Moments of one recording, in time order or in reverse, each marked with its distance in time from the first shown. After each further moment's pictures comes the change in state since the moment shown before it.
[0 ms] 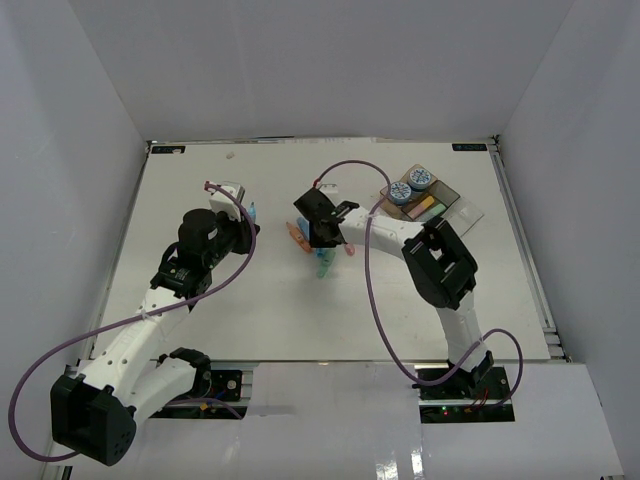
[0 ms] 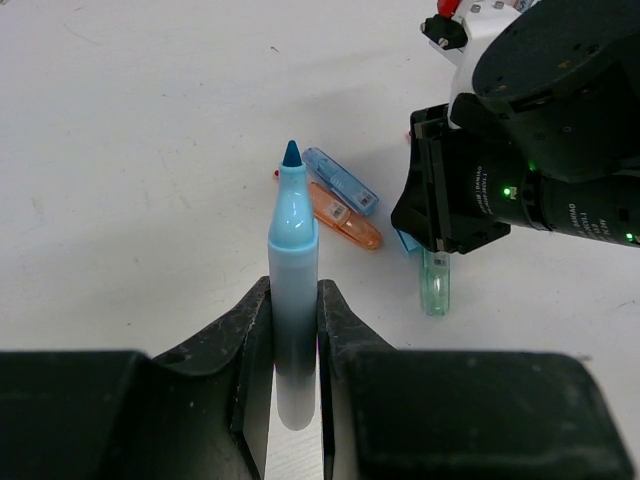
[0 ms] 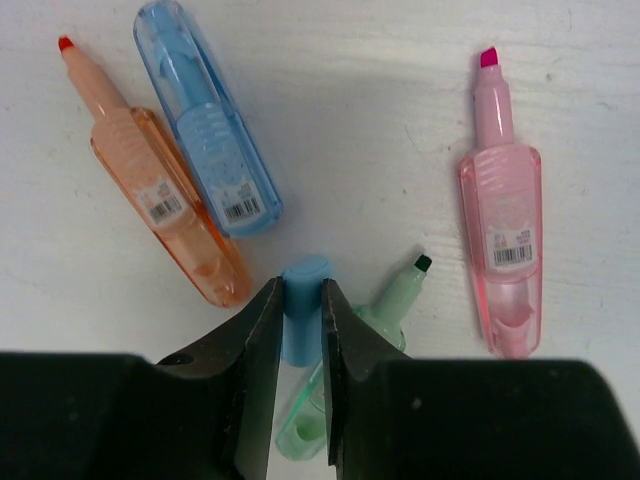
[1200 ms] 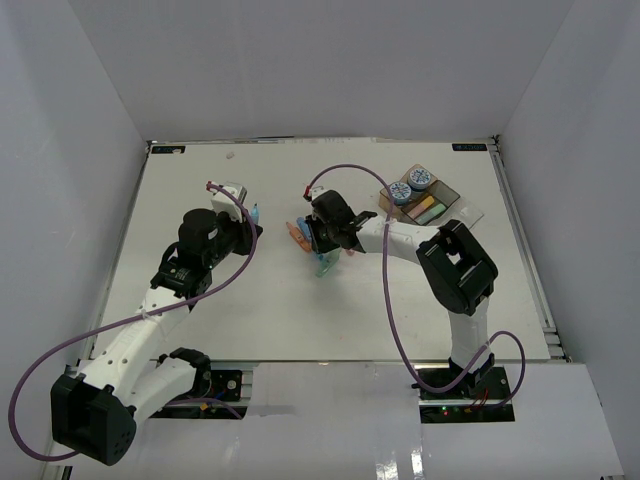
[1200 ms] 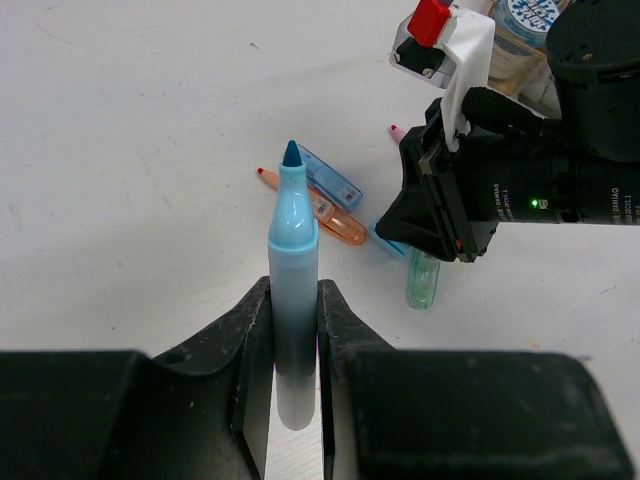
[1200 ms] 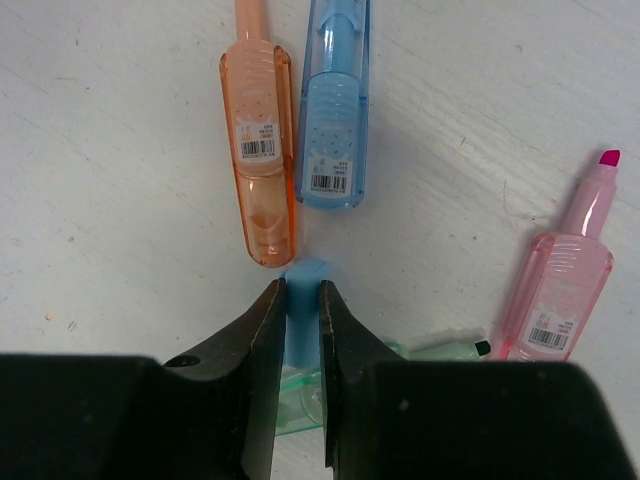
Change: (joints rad) left arm 0.000 0.002 0.000 0.000 0.047 0.000; right arm -0.047 -0.132 -0.256 0.328 -0.305 -0.397
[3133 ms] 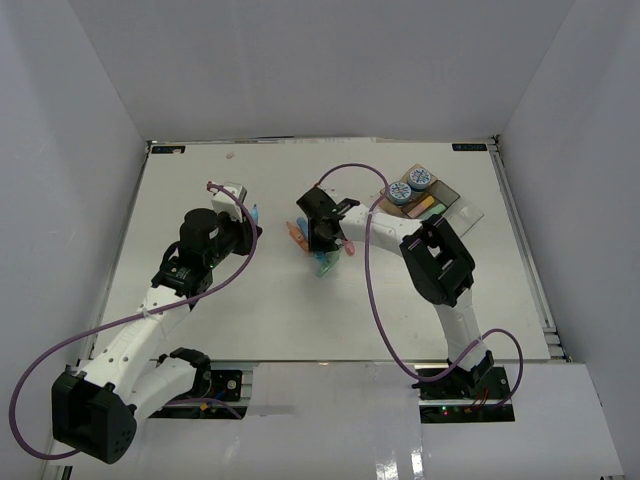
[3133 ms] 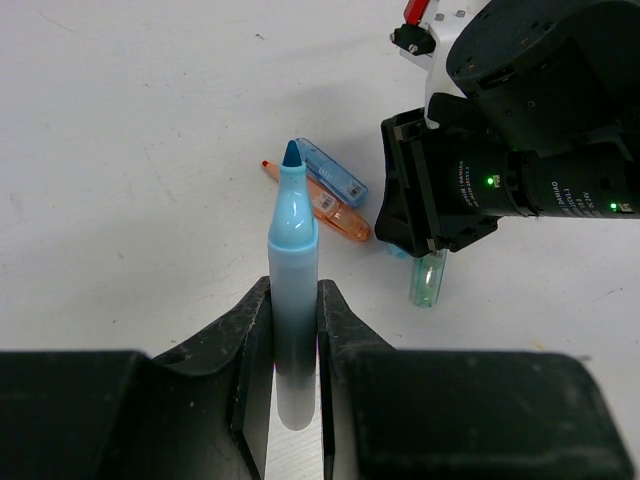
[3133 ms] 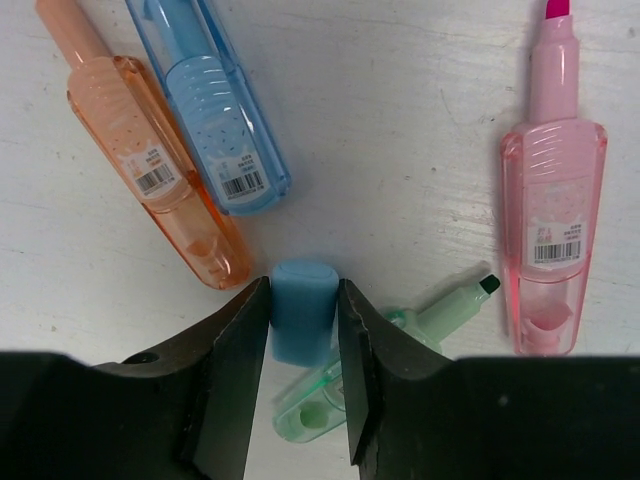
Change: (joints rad) left arm 0.000 0.010 0.000 -0.007 -0.013 -0.008; right arm 0.022 0.145 0.262 -0.373 0.165 0.381
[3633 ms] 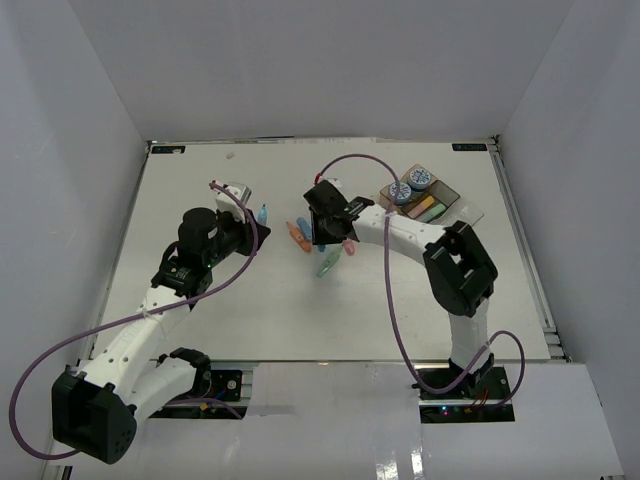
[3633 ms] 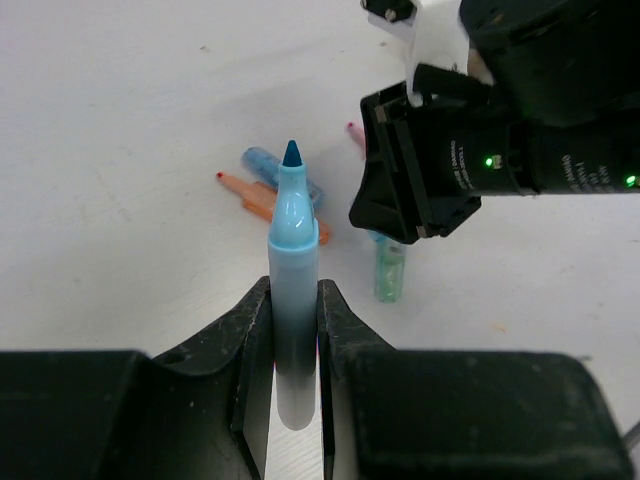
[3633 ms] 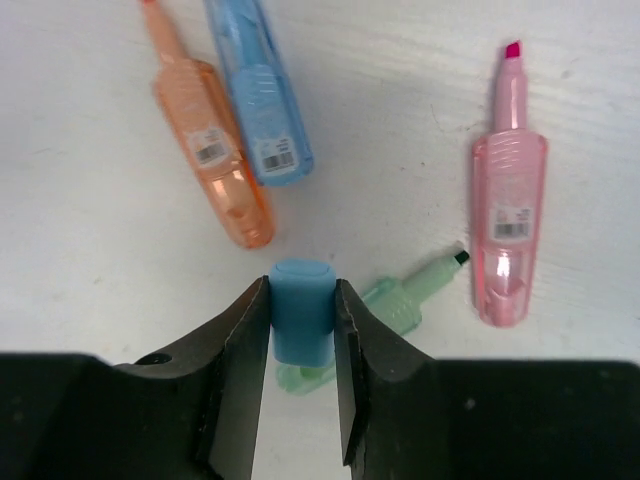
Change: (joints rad) left arm 0.001 -0.001 0.000 0.021 0.093 0.001; right arm 0.000 -0.090 -0.065 0.058 0.007 -0.067
